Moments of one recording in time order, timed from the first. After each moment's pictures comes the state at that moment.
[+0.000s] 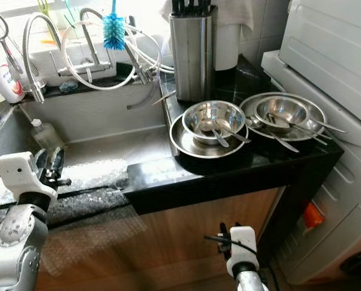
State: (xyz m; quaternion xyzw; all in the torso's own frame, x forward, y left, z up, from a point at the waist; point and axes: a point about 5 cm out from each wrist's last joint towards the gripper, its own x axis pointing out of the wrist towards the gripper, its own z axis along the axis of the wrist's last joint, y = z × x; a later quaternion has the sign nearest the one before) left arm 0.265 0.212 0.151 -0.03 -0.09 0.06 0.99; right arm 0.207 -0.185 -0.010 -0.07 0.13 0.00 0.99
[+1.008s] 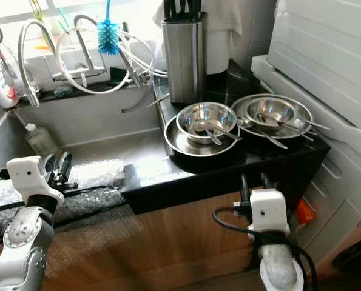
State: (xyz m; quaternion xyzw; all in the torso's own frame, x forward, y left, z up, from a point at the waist) left arm 0.269 0.208 0.139 -0.04 -0.08 0.05 1.00; right arm 0.223 -0.189 0.114 -0.15 -0.04 -0.02 0.99
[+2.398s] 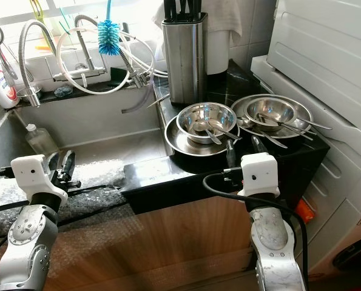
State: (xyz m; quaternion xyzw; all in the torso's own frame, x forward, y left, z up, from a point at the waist) left arm 0.274 0.202 0.138 -0.04 -0.08 0.04 0.99; right arm 0.264 -0.176 0.155 -0.13 -0.11 0.01 0.99
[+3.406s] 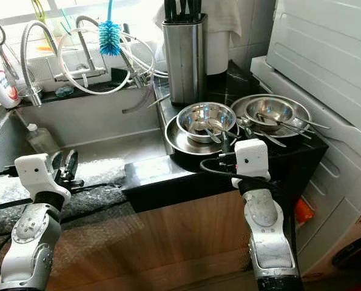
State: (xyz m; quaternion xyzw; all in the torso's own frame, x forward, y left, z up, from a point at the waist) left arm 0.276 0.199 0.140 -0.05 -0.08 0.04 0.99; right arm 0.296 -0.174 0.153 -0.13 -0.11 0.02 0.99
